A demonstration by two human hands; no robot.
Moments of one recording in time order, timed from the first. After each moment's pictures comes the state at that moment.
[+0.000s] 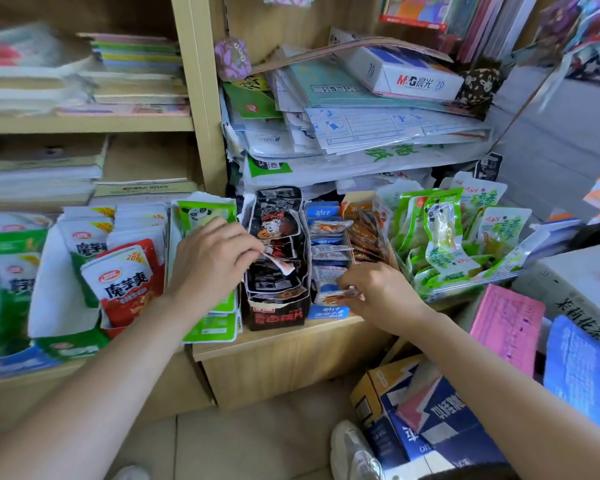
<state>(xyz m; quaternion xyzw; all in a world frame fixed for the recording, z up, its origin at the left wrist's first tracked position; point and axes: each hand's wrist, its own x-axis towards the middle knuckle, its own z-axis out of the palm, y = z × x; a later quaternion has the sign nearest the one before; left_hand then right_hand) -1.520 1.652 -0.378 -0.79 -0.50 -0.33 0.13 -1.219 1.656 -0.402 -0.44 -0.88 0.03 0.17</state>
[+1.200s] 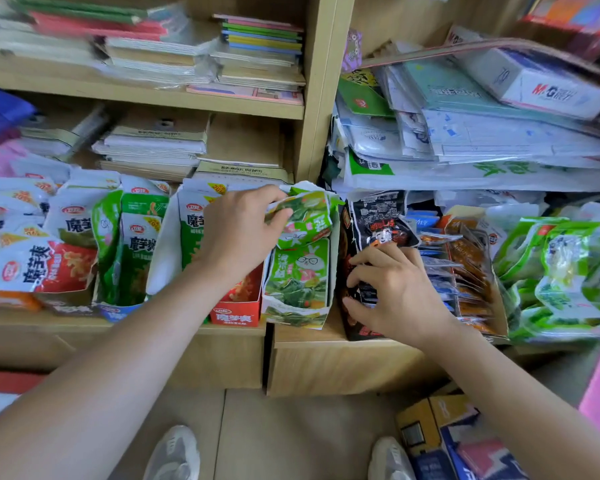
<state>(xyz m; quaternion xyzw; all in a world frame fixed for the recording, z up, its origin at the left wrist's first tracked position) -1.602 1.642 -0.354 -0.65 -0.61 -0.42 0.14 -1.345 1.653 -0.389 -0.37 -0.90 -0.06 0.23</state>
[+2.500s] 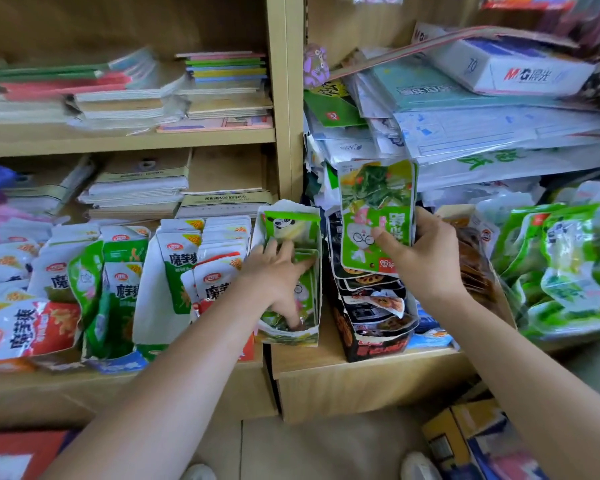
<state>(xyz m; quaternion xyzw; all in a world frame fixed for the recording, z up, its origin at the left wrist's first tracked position) -1.555 1.694 -0.374 -0.76 -0.62 0.21 -0.01 -1.330 1.700 -0.356 -0.51 -0.66 0.24 0.50</state>
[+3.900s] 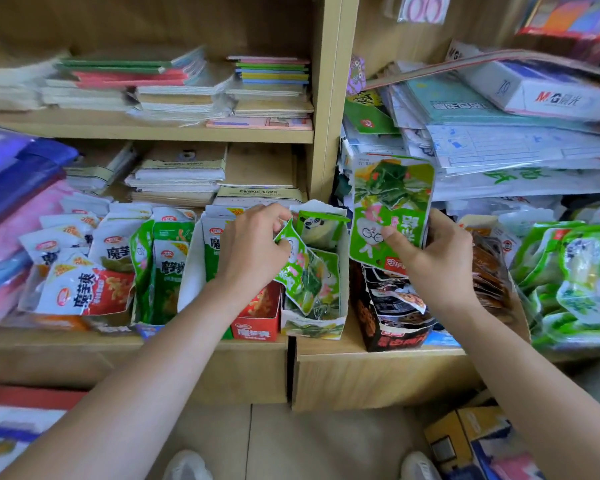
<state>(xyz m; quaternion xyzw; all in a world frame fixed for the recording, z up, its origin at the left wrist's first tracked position) -1.610 1.634 -0.341 -0.63 -0.69 -0.36 0.03 -1.363 1.659 -0.332 -0.46 -0.67 0.25 0.52</state>
